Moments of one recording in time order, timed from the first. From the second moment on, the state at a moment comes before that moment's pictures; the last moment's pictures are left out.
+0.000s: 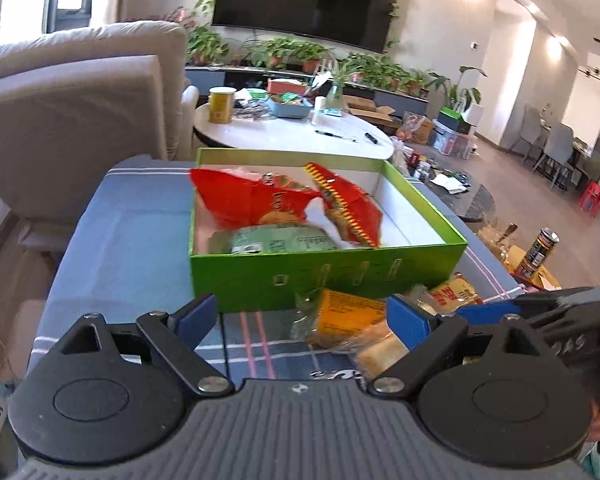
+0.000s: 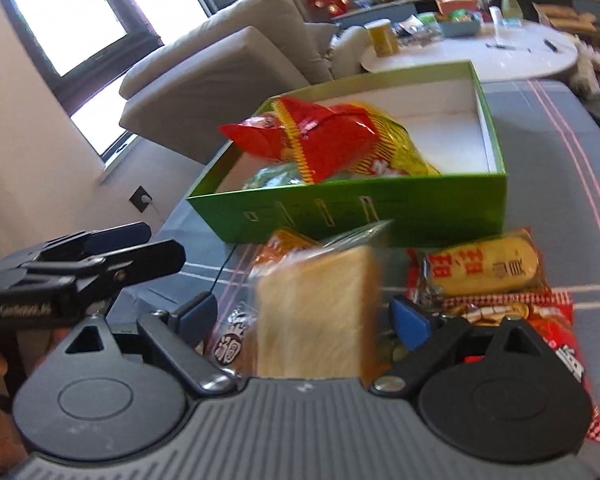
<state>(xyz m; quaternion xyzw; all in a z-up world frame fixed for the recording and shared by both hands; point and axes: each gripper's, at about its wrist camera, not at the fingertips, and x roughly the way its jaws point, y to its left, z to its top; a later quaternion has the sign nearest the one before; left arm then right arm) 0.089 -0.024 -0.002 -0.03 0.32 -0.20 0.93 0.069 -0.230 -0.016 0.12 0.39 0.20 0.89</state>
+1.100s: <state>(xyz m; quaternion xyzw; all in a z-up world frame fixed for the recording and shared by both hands) 0.058 -0.078 -0.044 0.04 0.39 -0.34 0.85 0.055 -0.225 -0.029 0.11 0.42 0.19 0.88</state>
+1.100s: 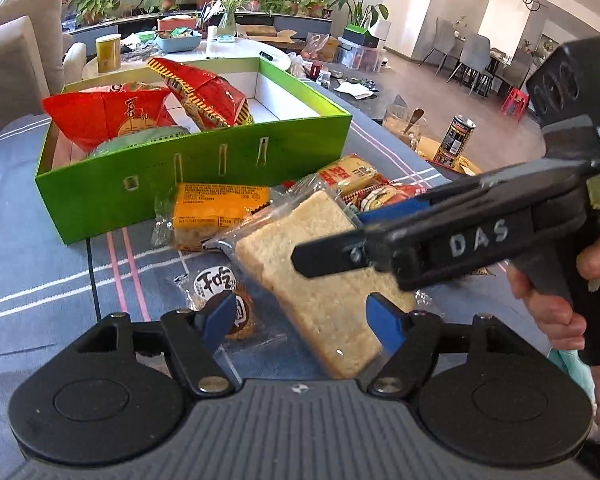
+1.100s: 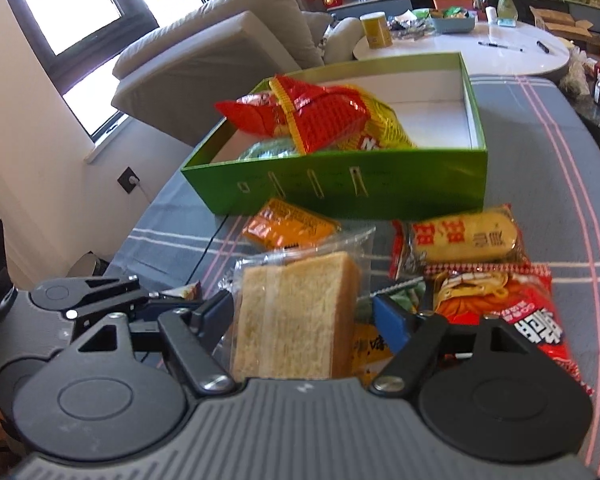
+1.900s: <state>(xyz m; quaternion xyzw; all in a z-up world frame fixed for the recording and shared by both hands) 0.052 -0.098 0.026 0.08 0.28 -0.33 0.90 0.050 -0.224 0.030 0.11 0.32 0.20 0.92</state>
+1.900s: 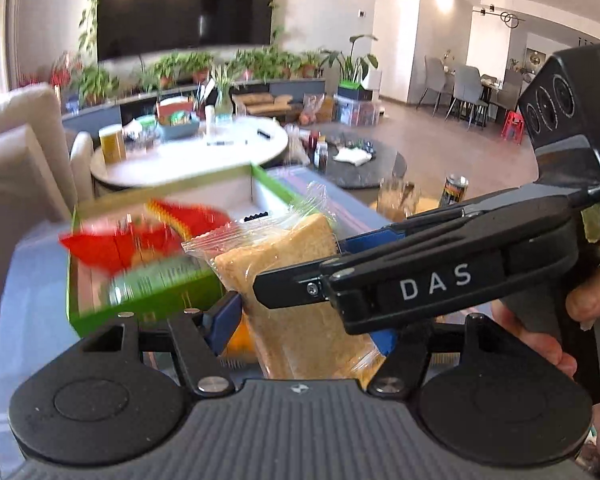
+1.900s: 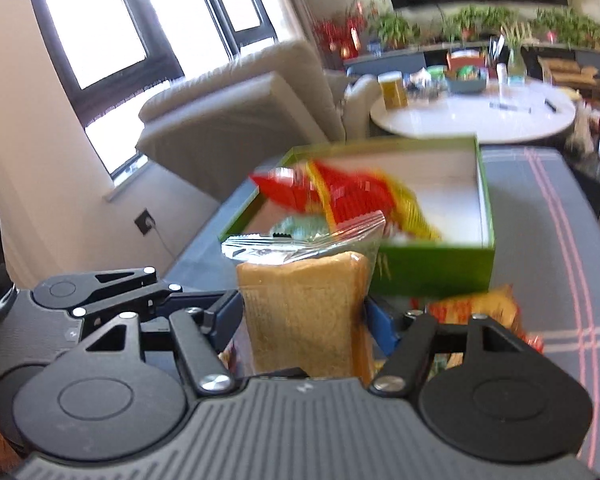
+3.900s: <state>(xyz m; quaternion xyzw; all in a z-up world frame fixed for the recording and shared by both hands) 0.240 -0.148 0.016 0.05 0.30 -0.27 0.91 0.186 -0.265 0.023 0.16 0.27 0.14 0.94</state>
